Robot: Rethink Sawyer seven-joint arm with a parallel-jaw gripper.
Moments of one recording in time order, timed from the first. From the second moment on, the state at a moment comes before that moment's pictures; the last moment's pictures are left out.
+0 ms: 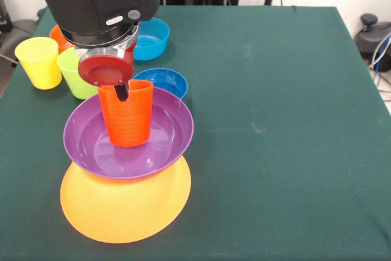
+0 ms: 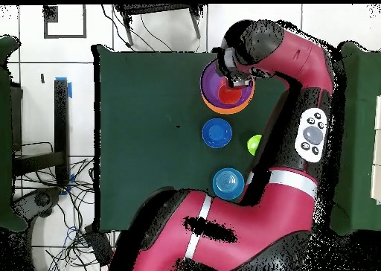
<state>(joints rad) -0.30 -0.23 -0.18 0.72 0.19 1.25 2.82</state>
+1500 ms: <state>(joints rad) -0.30 -0.26 -0.18 0.73 0.19 1.20 2.82</state>
